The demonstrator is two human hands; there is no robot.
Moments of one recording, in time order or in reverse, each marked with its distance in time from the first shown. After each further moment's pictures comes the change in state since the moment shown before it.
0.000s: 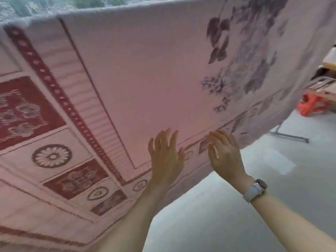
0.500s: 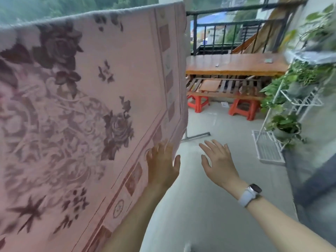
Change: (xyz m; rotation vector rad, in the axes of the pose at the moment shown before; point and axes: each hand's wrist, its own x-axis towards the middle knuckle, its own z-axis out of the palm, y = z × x) left_hand 0.232 0.344 0.278 -0.289 -0.363 0.501; right_hand 0.049 0.408 -0.127 -0.449 0.063 0.560
